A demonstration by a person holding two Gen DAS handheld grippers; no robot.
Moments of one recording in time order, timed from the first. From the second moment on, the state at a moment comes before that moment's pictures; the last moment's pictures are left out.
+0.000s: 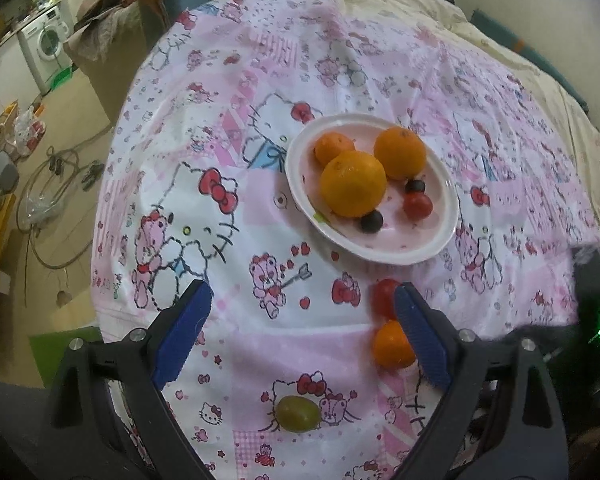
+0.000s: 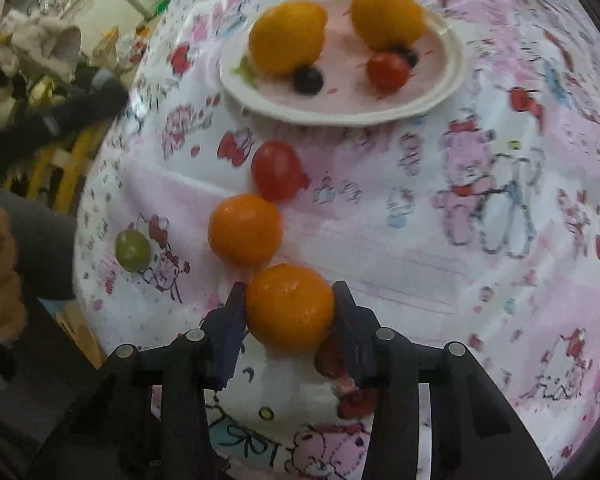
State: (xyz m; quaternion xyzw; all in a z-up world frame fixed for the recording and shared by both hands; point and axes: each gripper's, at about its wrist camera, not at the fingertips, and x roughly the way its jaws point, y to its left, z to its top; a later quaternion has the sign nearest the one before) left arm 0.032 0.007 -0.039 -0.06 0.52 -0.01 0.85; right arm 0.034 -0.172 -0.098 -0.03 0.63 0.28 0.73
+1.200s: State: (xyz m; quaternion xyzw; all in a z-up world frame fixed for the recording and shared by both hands) left arm 0.017 -0.086 -0.087 0.07 0.59 -0.09 0.80; right arm 0.068 -0.267 -0.033 0.17 0.54 0.19 0.80
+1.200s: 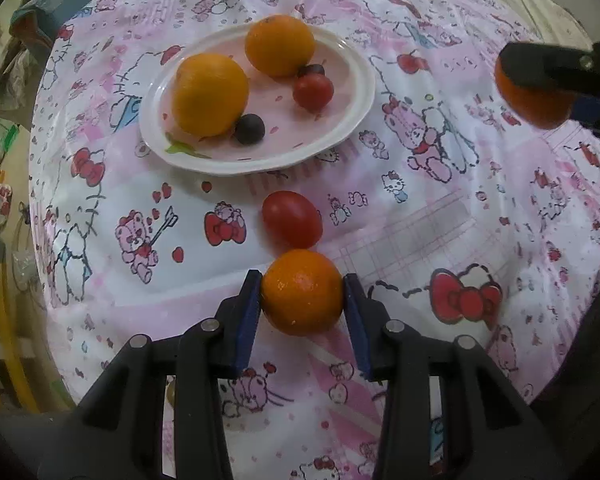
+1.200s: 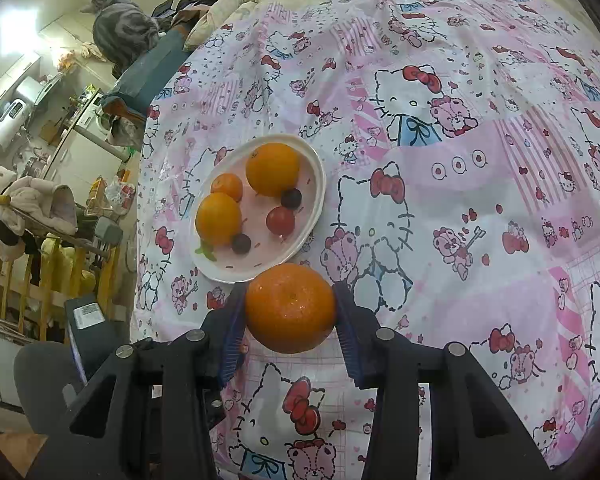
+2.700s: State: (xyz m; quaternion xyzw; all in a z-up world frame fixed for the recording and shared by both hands) left arm 0.139 0.001 -0.031 -0.02 0.53 -0.05 0.84; right arm 0.148 -0.238 -0.061 0.13 0.55 0.21 0.79
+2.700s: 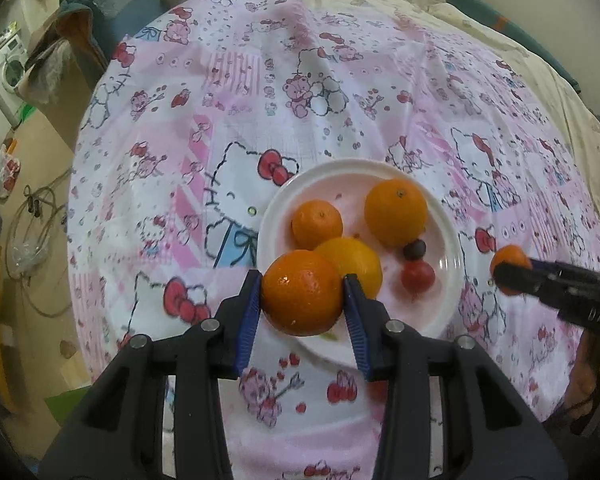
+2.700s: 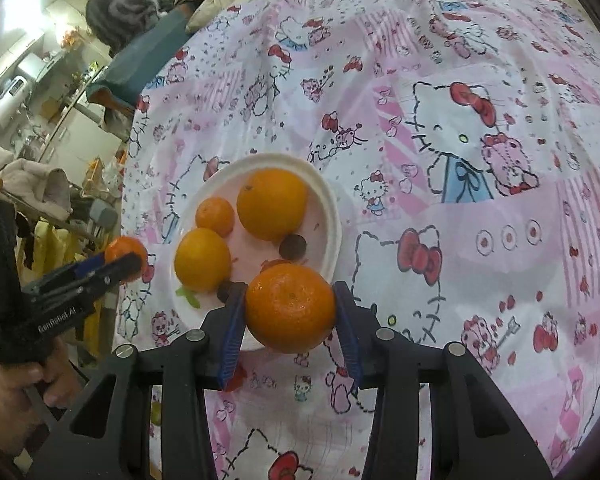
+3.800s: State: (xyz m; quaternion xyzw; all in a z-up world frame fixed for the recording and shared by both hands) left arm 0.242 -0.033 -0.085 -0.06 0.56 -0.09 0.82; right arm 0.188 -0.205 -0.100 0.12 0.59 0.24 0.76
